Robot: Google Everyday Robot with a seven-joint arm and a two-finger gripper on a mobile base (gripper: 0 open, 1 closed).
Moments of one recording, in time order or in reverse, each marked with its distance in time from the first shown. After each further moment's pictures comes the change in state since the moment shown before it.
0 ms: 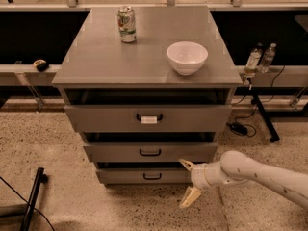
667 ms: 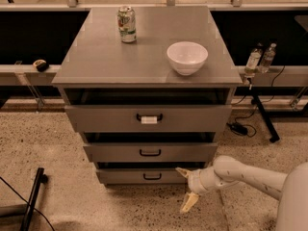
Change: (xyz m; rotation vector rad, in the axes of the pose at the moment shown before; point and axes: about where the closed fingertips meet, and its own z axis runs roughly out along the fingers) arm 0.057 0.008 0.062 -0.099 0.015 -0.036
